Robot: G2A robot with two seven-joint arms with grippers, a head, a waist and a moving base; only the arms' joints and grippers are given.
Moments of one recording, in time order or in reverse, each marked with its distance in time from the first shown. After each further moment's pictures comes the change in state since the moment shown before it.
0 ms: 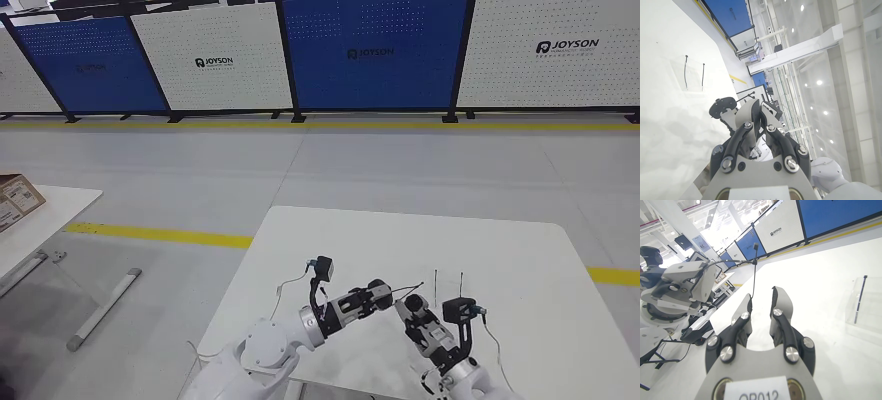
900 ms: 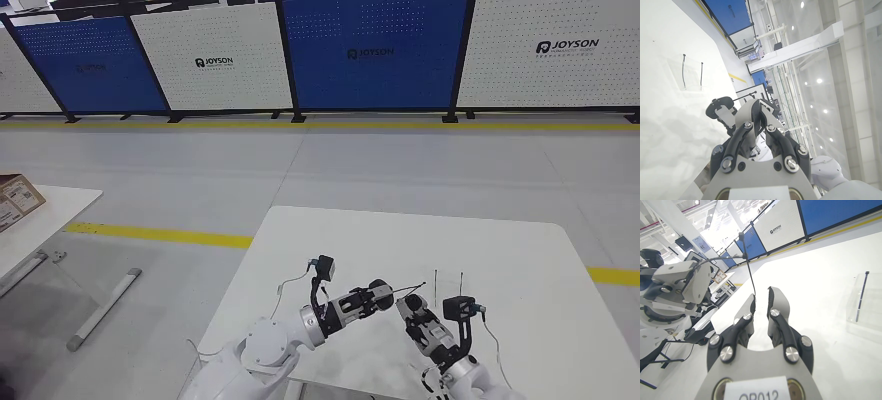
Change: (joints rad) left arm -0.007 -0.001 0.003 0.007 -0.001 -0.005 -0.014; right arm 0.018 0.001 -0.007 0.020 0.031 0.012 0.015
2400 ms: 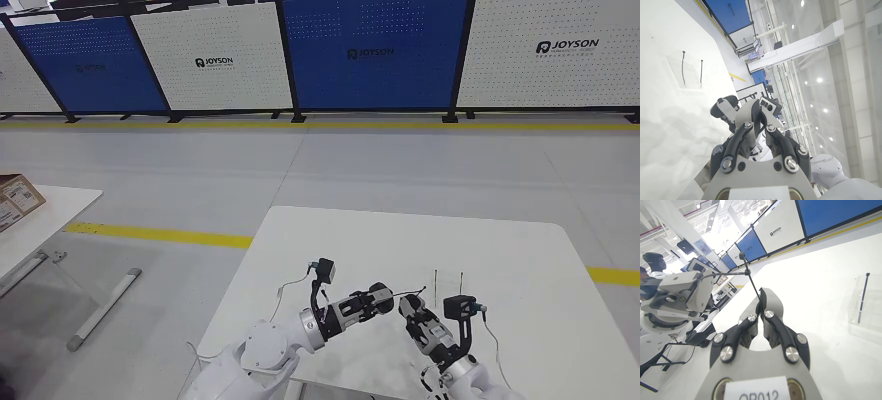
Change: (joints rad) left arm 0.014 0.002 0.001 -0.004 0.006 -0.010 -0.002; right arm 0.003 0.002 -0.009 -0.007 0.013 0.013 -0.008
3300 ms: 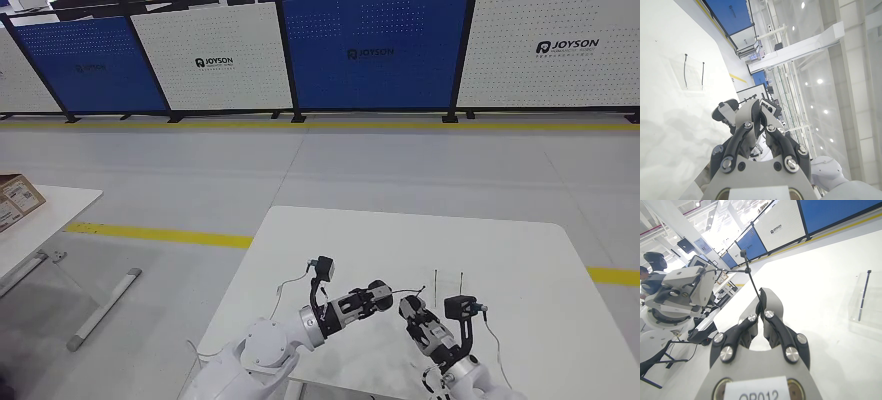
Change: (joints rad) left arm -0.008 0.000 -0.004 0.001 -0.002 0.014 0.002; right arm -0.004 0.005 0.010 -0.010 0.023 -0.005 0.031
